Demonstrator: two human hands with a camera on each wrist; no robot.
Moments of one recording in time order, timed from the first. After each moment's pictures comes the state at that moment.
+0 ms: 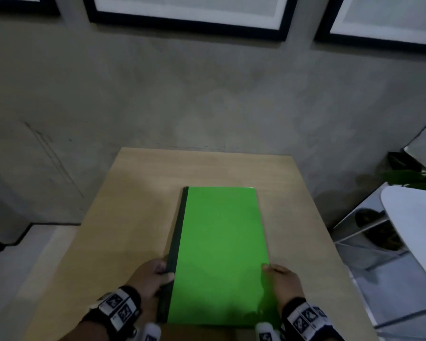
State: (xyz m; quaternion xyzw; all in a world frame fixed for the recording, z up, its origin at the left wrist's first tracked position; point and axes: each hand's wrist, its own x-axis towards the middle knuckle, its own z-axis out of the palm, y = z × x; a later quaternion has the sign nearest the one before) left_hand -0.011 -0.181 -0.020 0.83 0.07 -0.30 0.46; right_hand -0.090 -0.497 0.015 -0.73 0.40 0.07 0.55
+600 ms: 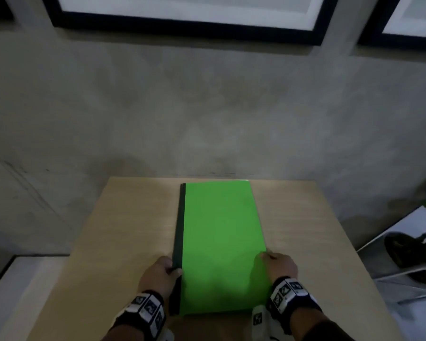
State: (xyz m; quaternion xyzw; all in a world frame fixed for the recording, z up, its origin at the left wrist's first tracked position) left_hand 0.175 -0.223 -0.043 0.91 0.10 -0.19 0.34; right_hand 0.141 -0.509 -0.017 -0.83 0.41 0.09 0.37
